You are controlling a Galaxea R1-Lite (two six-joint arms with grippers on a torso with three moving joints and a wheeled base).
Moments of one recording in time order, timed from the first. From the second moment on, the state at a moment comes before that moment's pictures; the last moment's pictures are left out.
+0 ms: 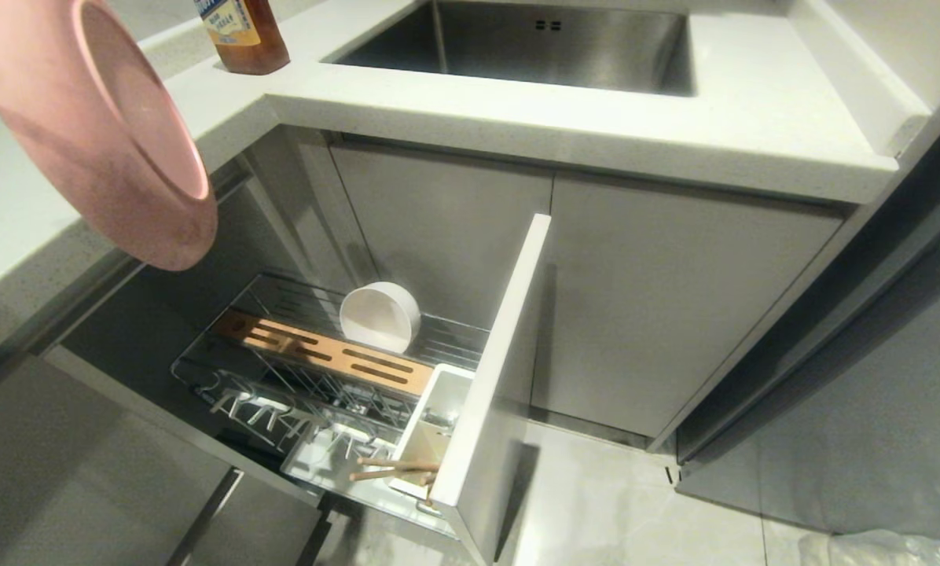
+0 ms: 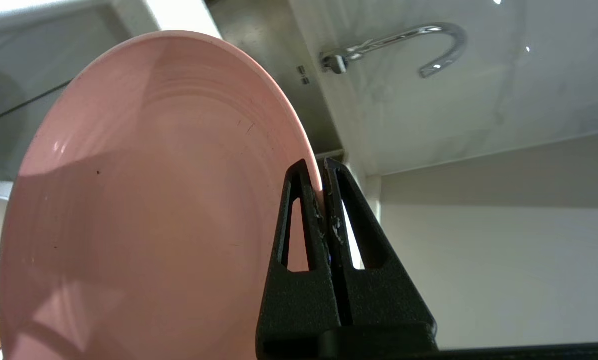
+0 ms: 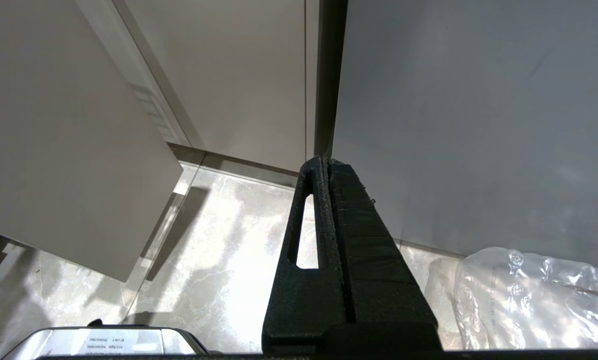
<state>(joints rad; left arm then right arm) -0.55 1.19 -1.53 0.16 0.40 -0.98 0.00 0.00 0.00 0.00 0.00 0.01</state>
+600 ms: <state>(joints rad) -0.59 1.22 -0.96 -0.36 0.52 -1.01 0.00 0.00 0.00 0.00 0.00 0.01</state>
